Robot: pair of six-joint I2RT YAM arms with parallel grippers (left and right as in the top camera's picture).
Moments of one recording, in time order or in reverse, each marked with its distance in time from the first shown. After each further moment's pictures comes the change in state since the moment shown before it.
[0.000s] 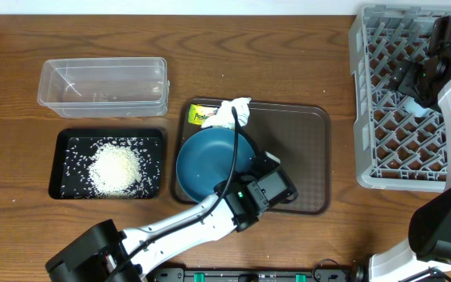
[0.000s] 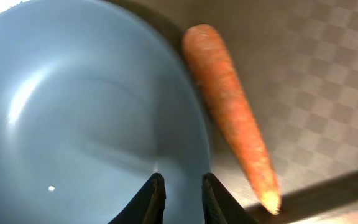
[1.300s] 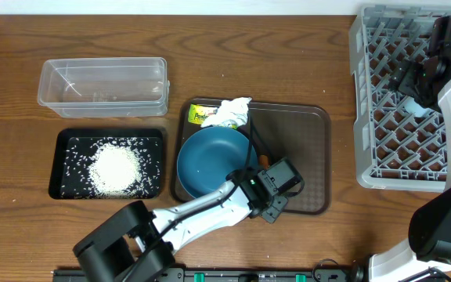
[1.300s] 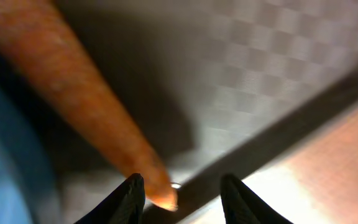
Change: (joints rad) left arm 0.031 0.153 0.079 0.024 0.384 0.087; right arm 0.000 0.000 0.000 0.000 0.000 0.000
